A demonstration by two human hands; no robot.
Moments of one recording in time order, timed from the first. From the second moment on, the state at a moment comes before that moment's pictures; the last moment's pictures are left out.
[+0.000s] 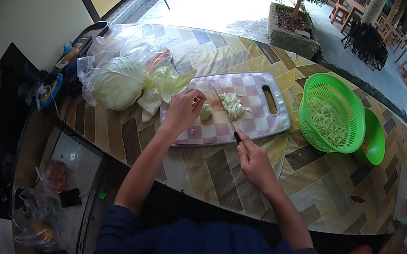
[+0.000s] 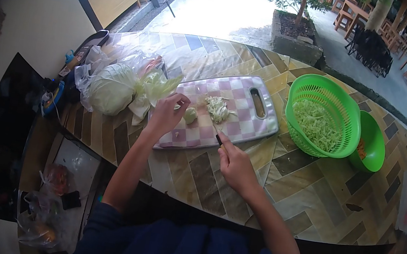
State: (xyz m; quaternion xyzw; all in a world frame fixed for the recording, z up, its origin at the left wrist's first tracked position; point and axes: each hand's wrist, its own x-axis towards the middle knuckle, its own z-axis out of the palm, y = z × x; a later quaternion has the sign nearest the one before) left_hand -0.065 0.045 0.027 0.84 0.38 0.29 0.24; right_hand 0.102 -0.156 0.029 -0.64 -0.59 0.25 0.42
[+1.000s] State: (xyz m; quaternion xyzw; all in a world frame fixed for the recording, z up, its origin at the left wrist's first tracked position) left_hand -0.061 0.025 0.020 0.88 0.35 0.28 0.14; right_hand 0.079 -0.160 0.045 -0.65 -0.56 0.31 0.41
